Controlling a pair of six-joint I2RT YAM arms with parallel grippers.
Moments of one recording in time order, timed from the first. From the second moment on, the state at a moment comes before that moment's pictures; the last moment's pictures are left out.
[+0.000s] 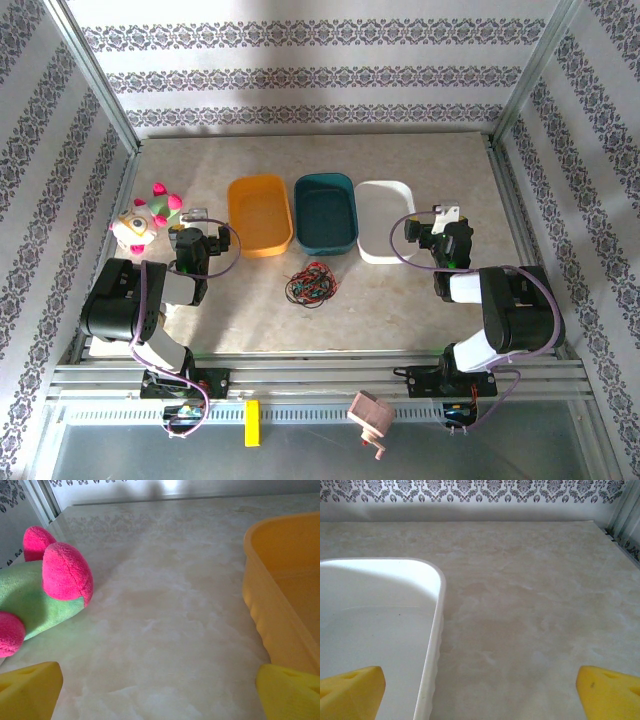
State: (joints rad) left arm -0.04 1.60 0.36 0.87 -0.25 -0.01; right arm 0.01 1.52 0.36 0.85 0.01 0.02
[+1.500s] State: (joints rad) left arm -0.48 1.04 0.49 0.11 -0.18 -0.40; right arm 0.93 1.35 0.86 -0.22 0.10 0.27
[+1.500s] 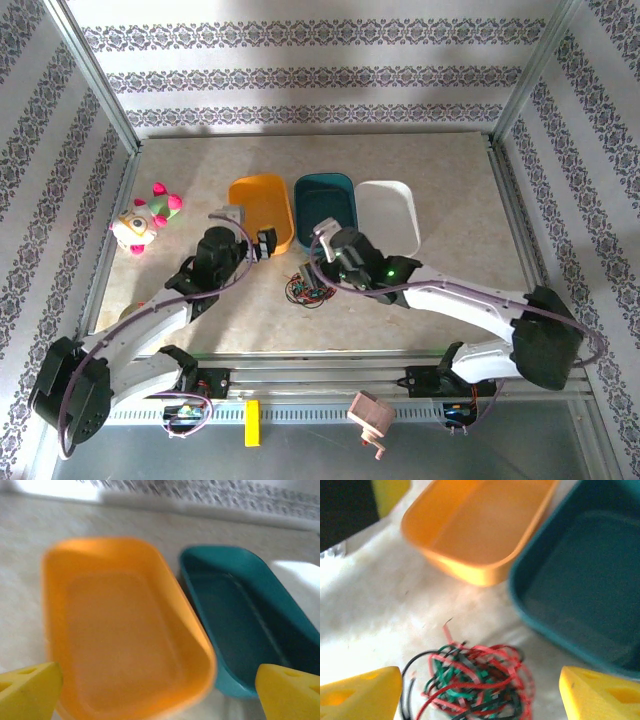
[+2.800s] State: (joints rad) left arm -0.74 1.36 0.55 -0.03 0.02 -0.31; right arm 0.94 1.57 1.03 -0.54 0.21 0.42
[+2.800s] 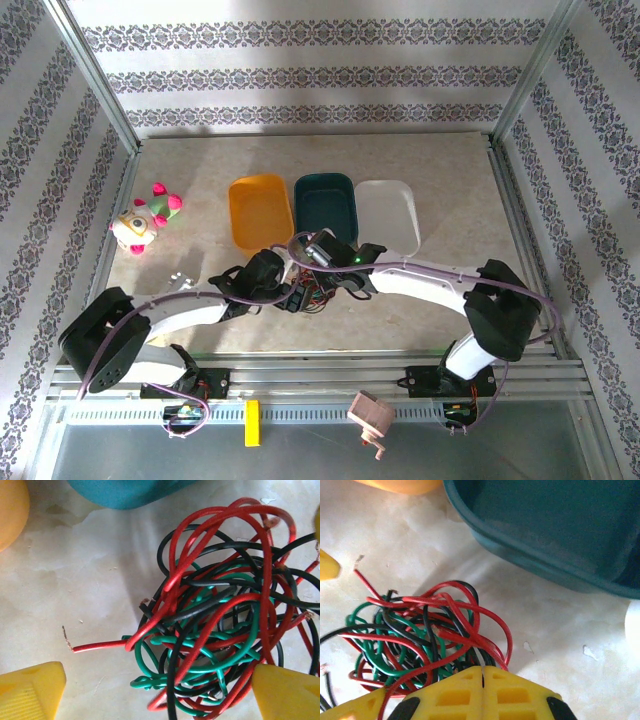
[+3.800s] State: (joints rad) left arm -0.74 1.61 0.69 0.07 0.04 -0.26; right arm 0.80 1.02 0.85 -0.27 0.56 0.50
